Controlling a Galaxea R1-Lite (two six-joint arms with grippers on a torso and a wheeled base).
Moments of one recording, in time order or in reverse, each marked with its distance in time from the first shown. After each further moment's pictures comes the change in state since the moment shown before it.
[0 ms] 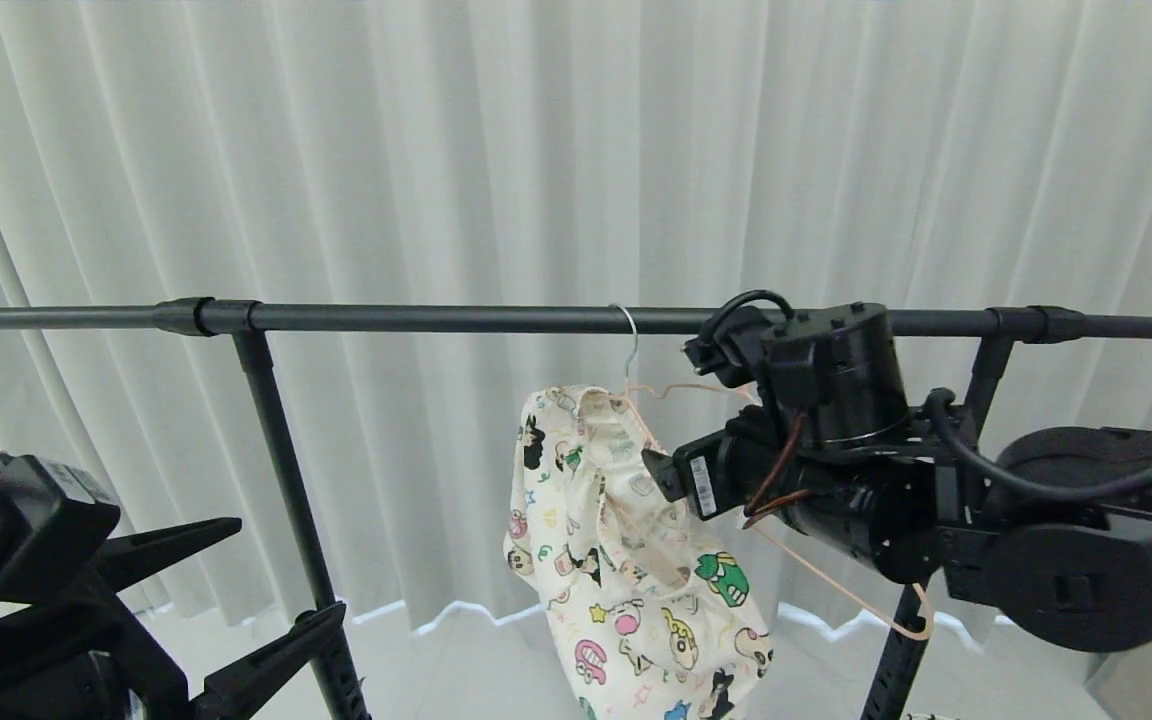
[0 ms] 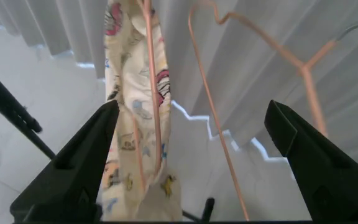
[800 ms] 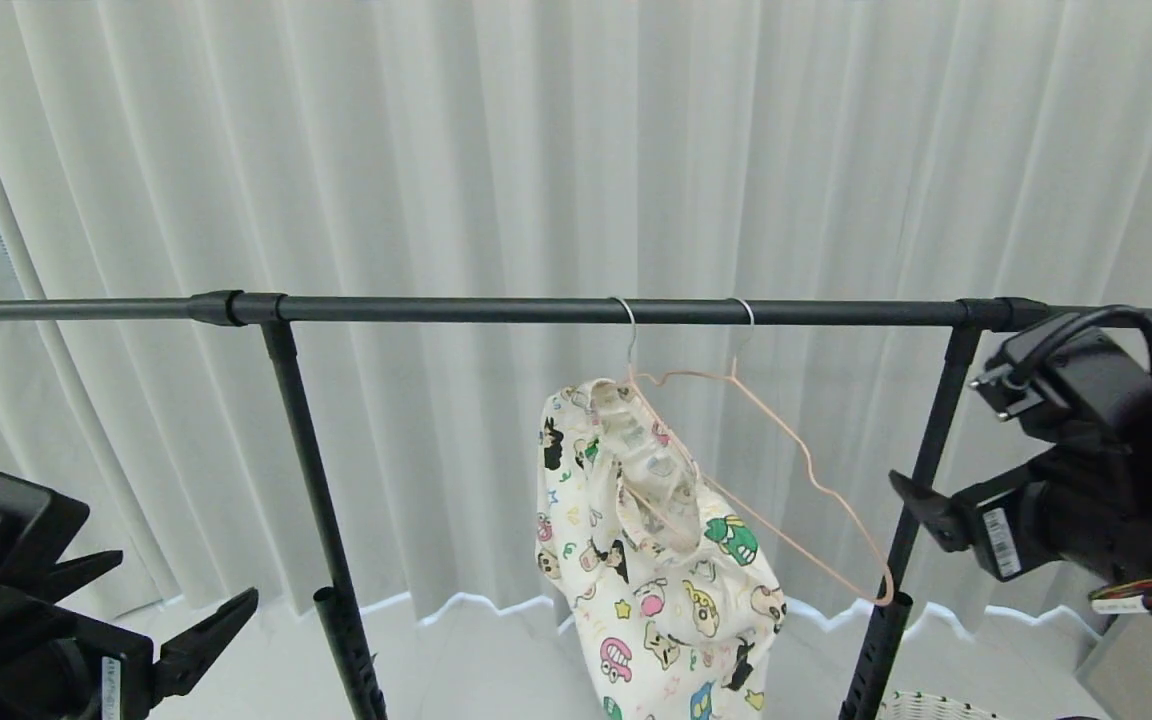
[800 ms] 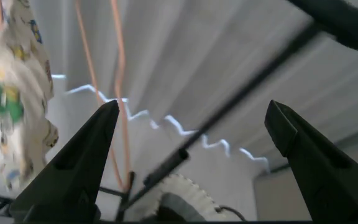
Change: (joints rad) left arm 0.237 0.027 0.063 -0.001 0.171 0.000; right arm -0.113 -0.494 0.377 0.108 -0.237 -0.230
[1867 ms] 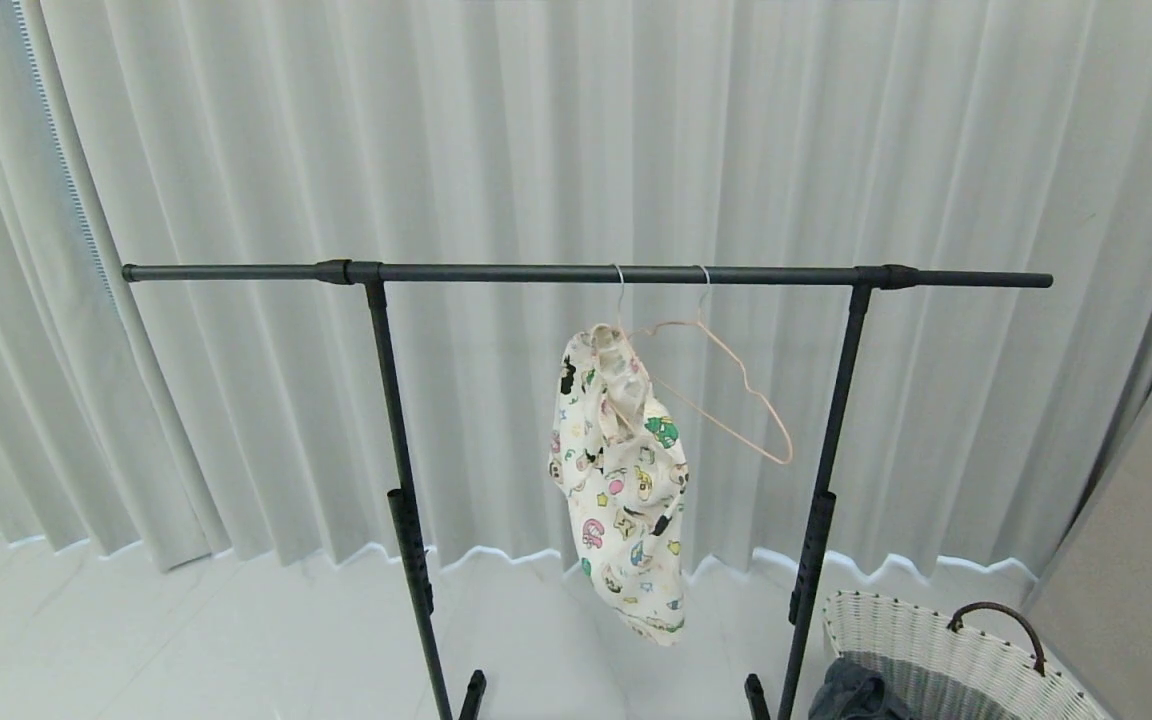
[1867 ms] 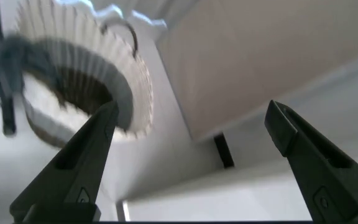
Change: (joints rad) left arm 0.042 -0.328 0.270 0.248 0.163 -0.005; right arm -0.621 -0.753 0.637 0.225 0.011 -0.180
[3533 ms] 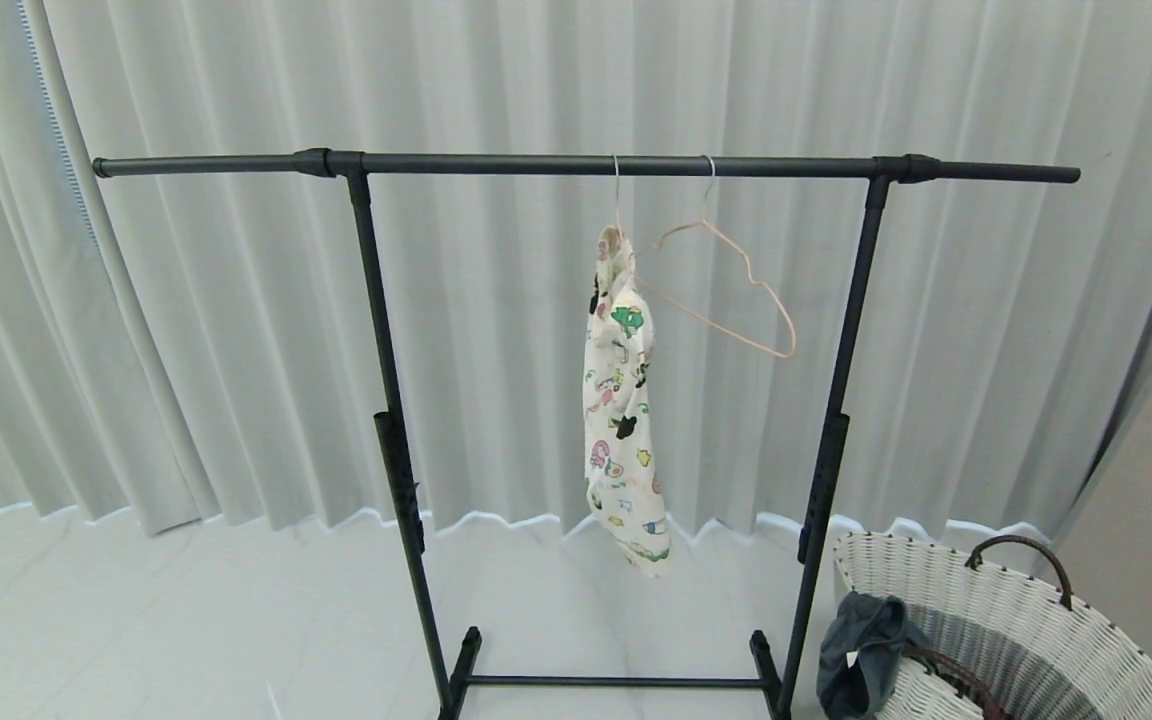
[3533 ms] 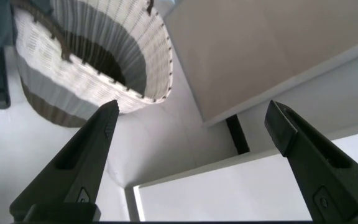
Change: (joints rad) left arm -0.003 -0.112 0.001 0.028 -0.001 -0.080; right arm -0.005 -0.028 0.022 0.027 0.005 -0.002
